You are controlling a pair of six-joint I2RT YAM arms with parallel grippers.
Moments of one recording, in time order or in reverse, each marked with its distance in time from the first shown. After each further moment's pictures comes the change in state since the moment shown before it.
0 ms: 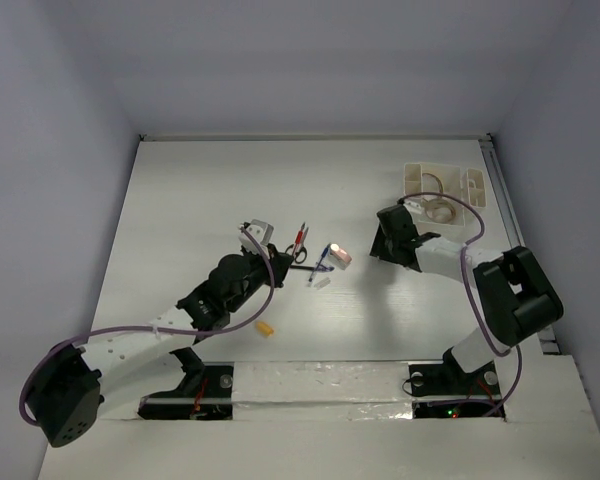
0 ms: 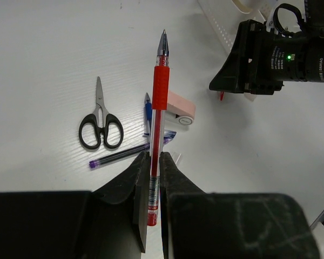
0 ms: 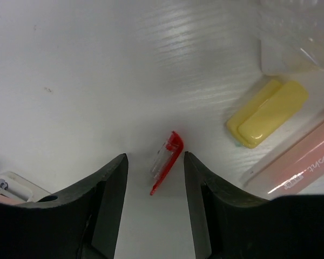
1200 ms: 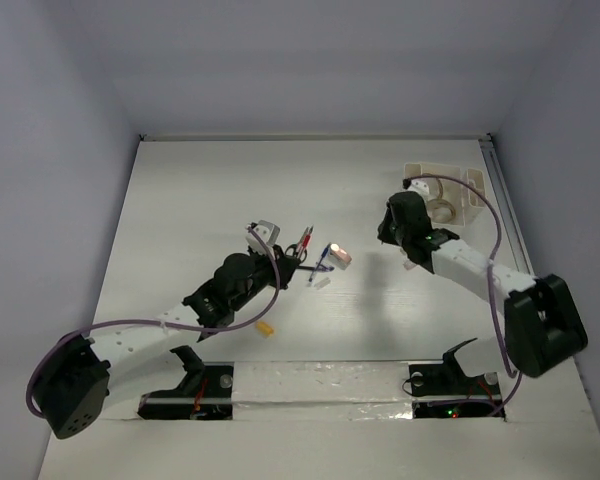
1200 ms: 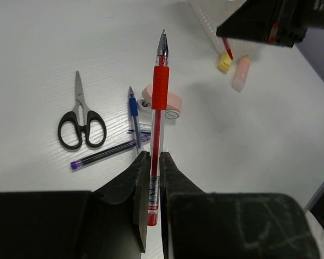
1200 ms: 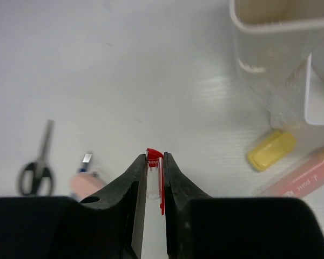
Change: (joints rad) left arm -0.005 0.064 0.000 0.051 0.053 -0.008; right arm 0.000 -0.148 0.048 0.007 -0.004 -0.087
